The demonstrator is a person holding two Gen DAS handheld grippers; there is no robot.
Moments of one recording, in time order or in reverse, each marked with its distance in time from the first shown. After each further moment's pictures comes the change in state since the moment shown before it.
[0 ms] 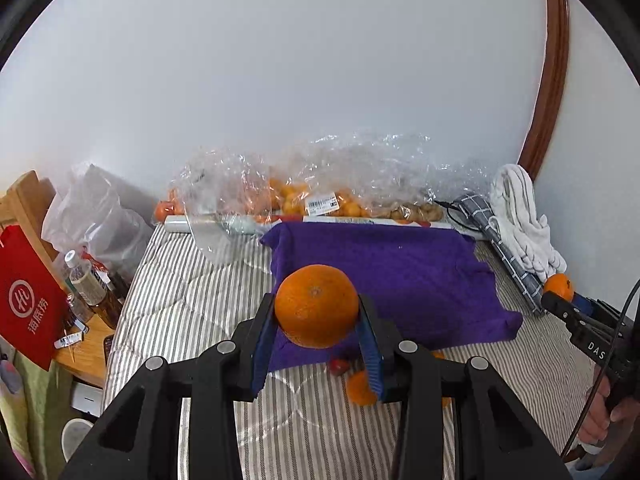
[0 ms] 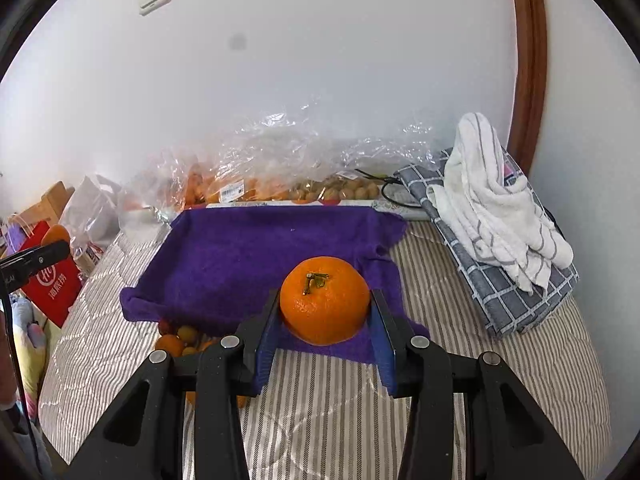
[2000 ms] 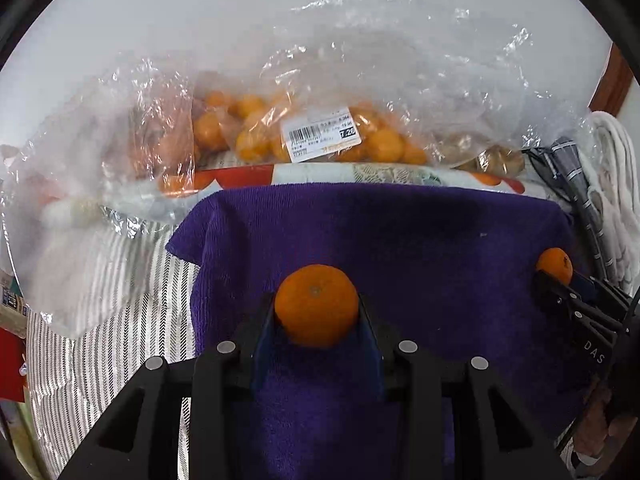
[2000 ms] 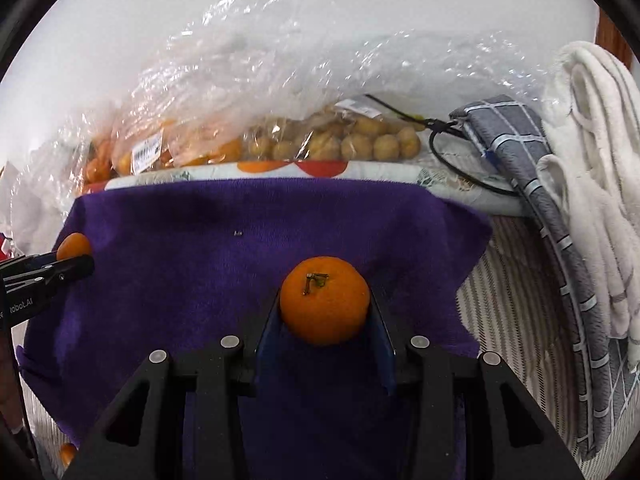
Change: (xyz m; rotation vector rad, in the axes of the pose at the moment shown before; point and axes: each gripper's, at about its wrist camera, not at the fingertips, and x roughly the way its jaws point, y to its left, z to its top) left arm 0.249 -0.010 0.034 0.029 0.320 0.014; right arm 0.234 0.001 0.042 -0.006 0.242 -0.041
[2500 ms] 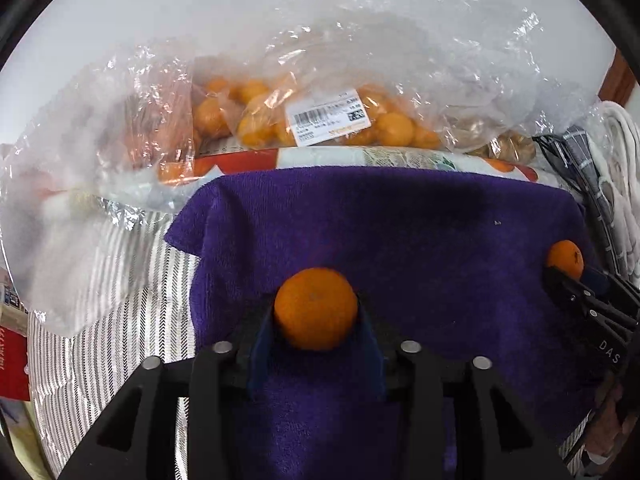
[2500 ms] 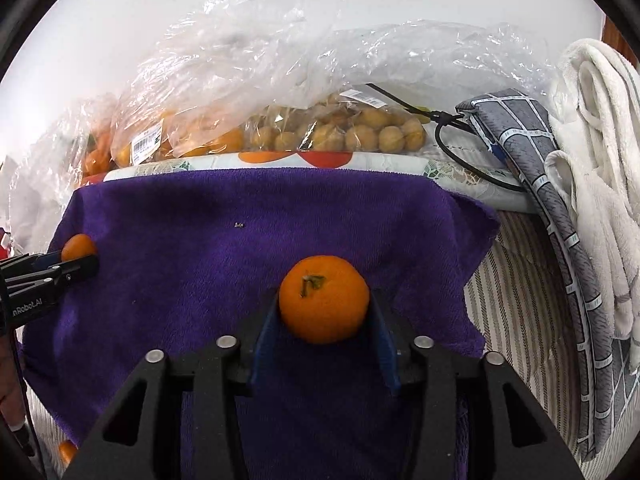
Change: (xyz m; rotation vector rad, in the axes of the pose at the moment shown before) left arm 0.015 -0.002 0.001 0.015 0.046 0.014; right arm 0.005 0.002 0.000 -0.004 0.034 0.009
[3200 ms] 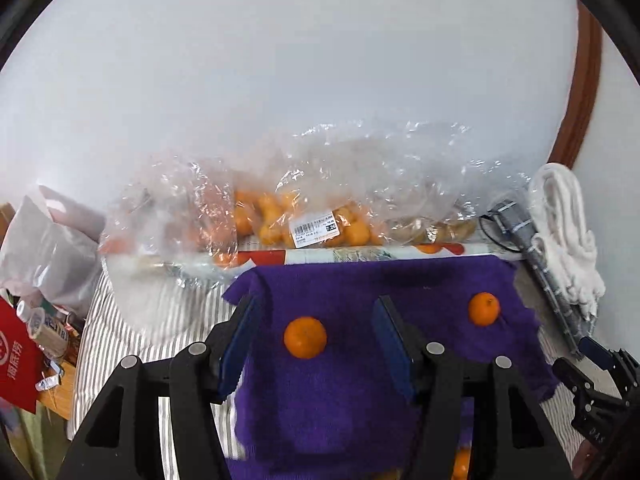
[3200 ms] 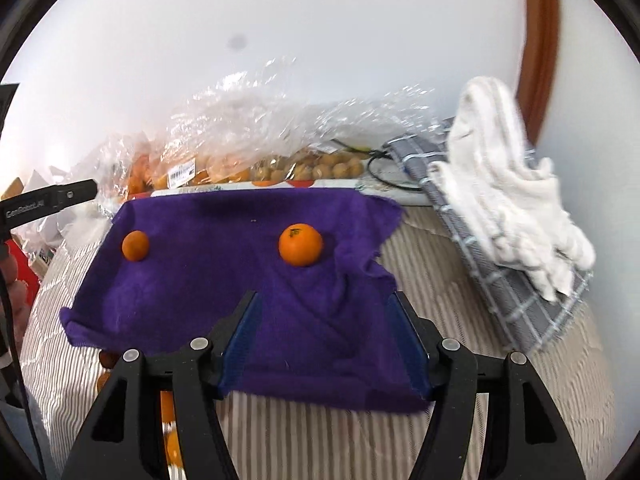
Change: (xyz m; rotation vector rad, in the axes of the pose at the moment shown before) left arm -0.133 0.001 -0.018 -0.012 -0.301 -0.026; right arm -0.141 -0.019 -0.063 0.048 -0.159 -0.075
